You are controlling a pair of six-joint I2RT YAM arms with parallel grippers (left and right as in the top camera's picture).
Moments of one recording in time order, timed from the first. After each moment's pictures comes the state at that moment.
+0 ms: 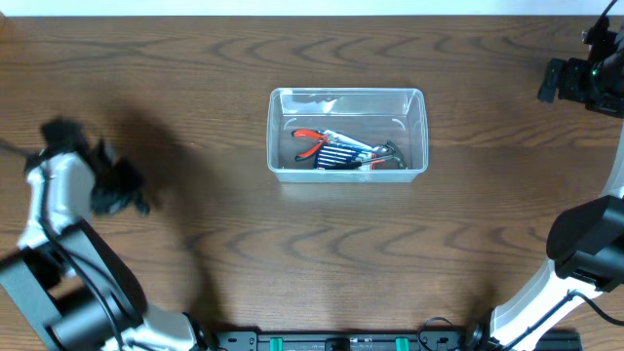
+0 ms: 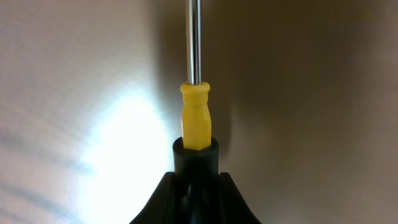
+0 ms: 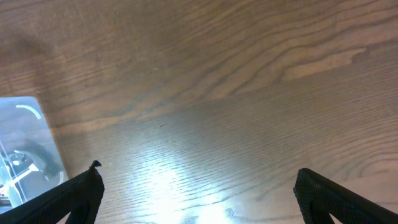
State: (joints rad) left arm 0.44 1.68 1.18 -0.86 0.12 -0.14; right arm -0.35 2.00 2.12 -1.39 -0.03 -0.06
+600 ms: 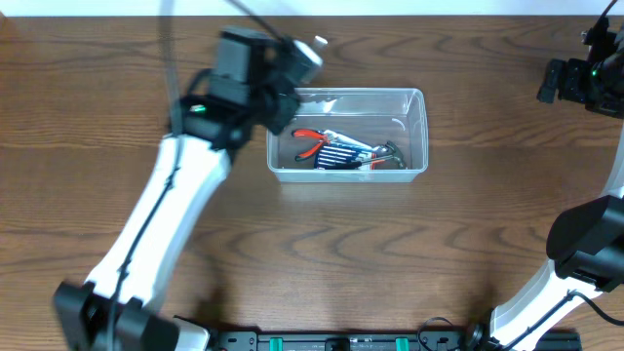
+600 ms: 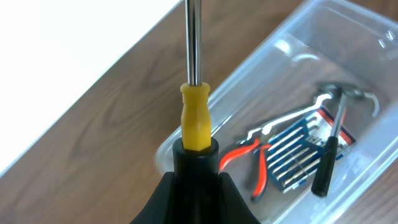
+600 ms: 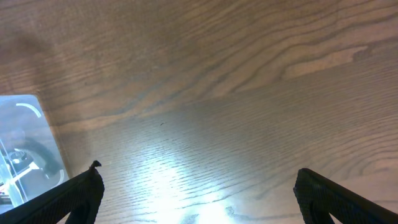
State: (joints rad) left arm -0.39 1.61 1.49 -0.67 0.12 0.48; right arm -0.35 2.00 2.12 -1.40 -0.03 -0.06
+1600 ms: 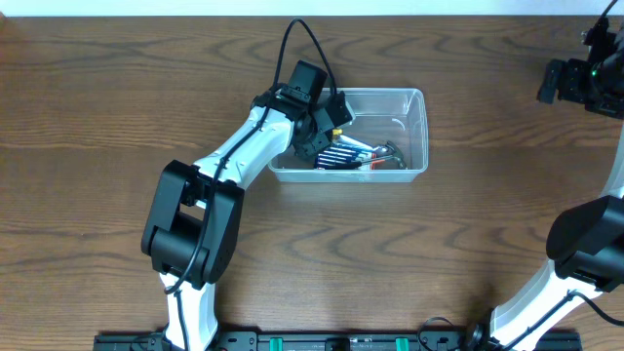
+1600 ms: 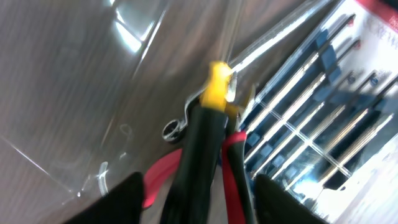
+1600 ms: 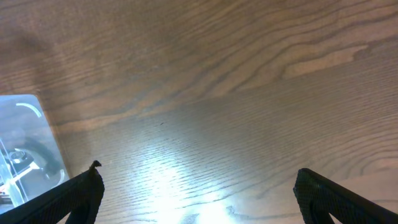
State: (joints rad) left arm -0.44 2.04 1.49 -0.62 0.11 0.65; right arm -0.35 2.00 2.12 -1.40 -0.03 -0.06
